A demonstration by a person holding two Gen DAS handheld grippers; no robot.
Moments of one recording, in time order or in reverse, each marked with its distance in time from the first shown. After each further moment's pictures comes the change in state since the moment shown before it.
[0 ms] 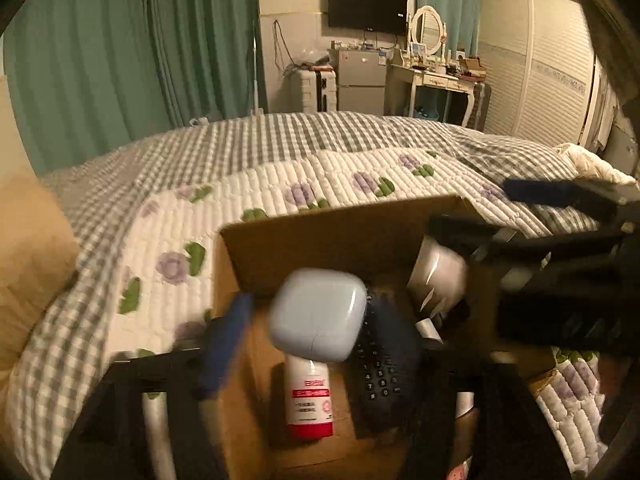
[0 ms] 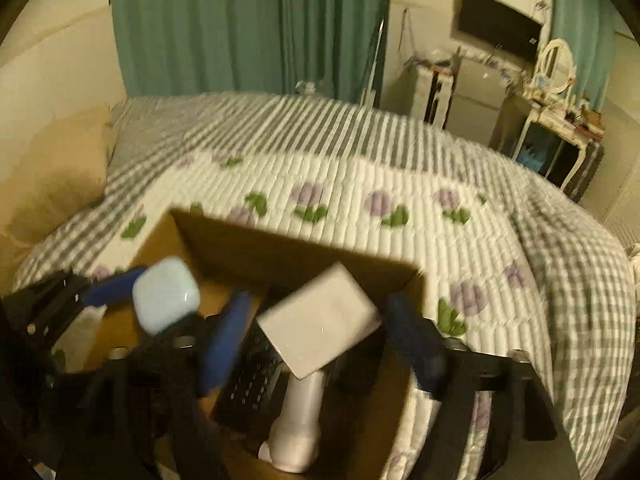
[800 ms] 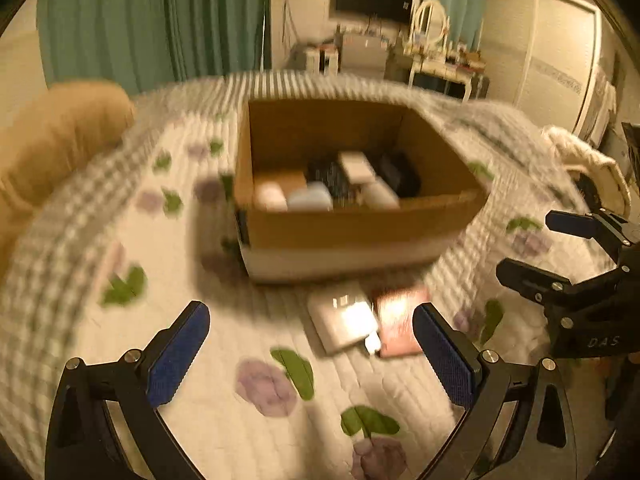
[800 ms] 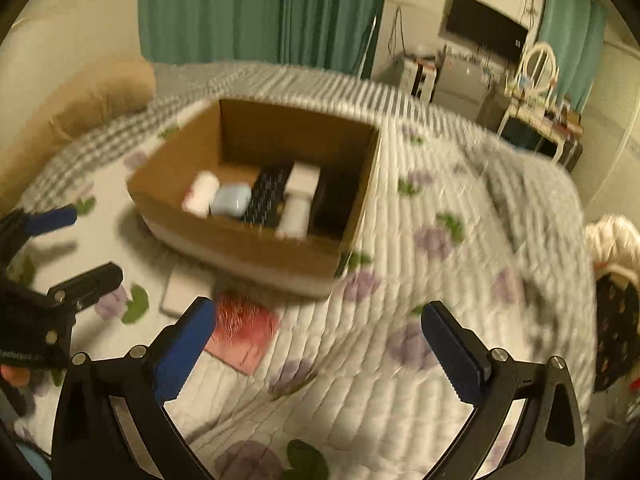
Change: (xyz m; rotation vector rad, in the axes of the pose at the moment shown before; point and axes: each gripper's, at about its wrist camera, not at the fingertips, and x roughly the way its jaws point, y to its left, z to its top) left arm -0.077 -0.015 -0.133 -0.070 0.110 -0.044; right arm -0.080 0.009 -0.163 -0.048 0.115 -0.046
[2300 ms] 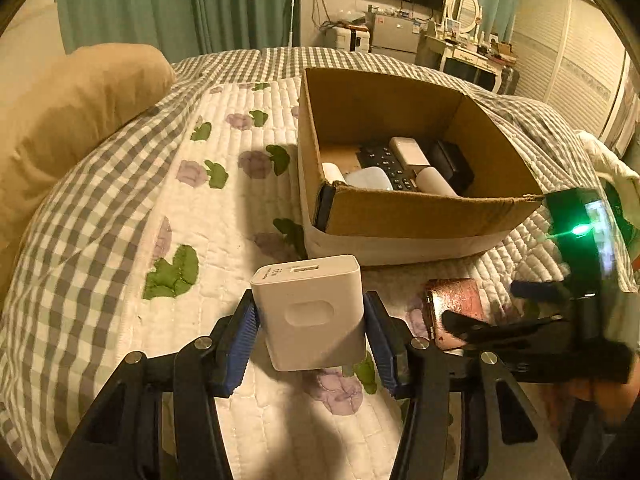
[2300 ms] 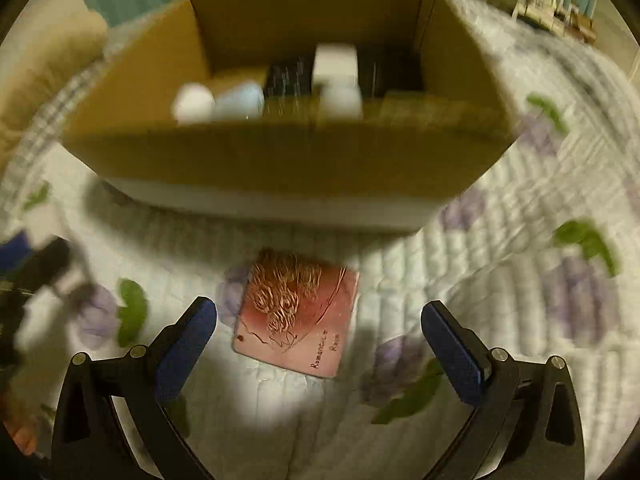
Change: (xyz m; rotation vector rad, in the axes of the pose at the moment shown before) left arm 0.003 0.045 0.003 -0.062 0.065 0.055; right arm 0.102 0.041 -0.007 0.170 0.330 0.074
